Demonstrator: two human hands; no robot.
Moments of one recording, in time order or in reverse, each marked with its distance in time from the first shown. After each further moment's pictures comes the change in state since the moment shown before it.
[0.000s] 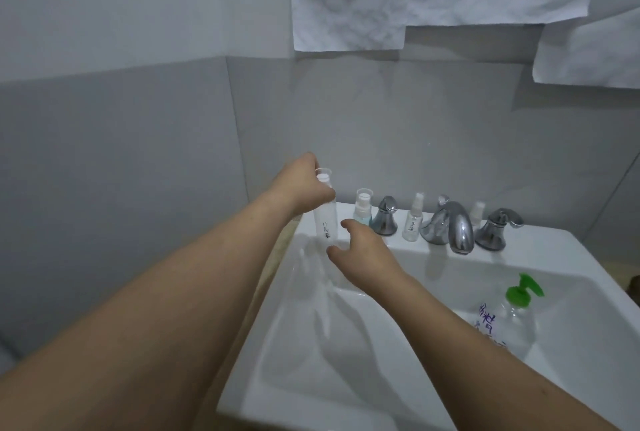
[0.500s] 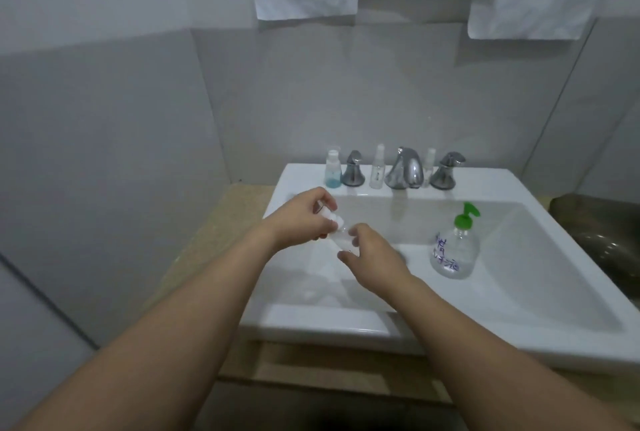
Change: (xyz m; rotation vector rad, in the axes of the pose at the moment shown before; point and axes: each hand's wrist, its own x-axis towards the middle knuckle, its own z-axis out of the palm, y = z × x) left_hand -0.121 -0.008 0.051 -0.291 -0.403 0.086; right_hand -0.099 0.063 0.008 -0.070 0.006 0.117
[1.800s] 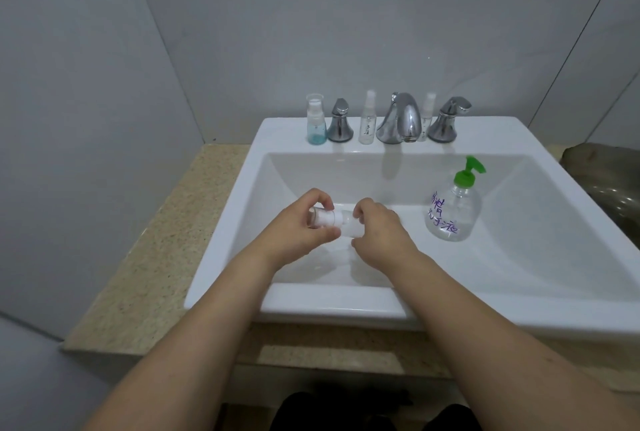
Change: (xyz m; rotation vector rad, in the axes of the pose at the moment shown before) left_hand -0.002 -0.055 0.064 -0.147 -0.056 0.031; right_hand 0.026 0.060 0.023 -0.061 -0.017 0.047
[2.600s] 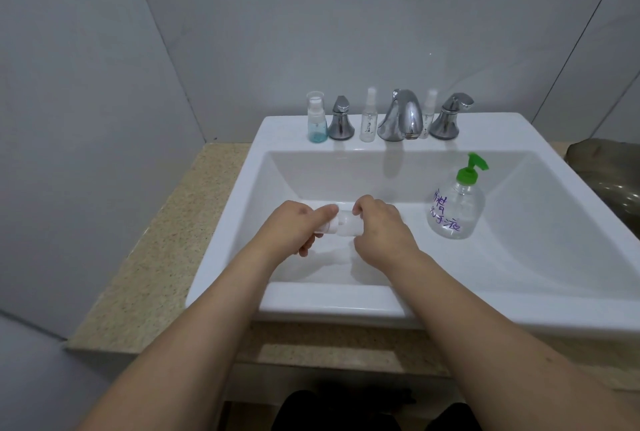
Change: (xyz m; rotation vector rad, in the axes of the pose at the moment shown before) left_hand 0.007 0.000 -0.002 0.026 0.077 -0.254; right_hand -0.003 -0.006 -0.002 -0.054 0.008 -0.004
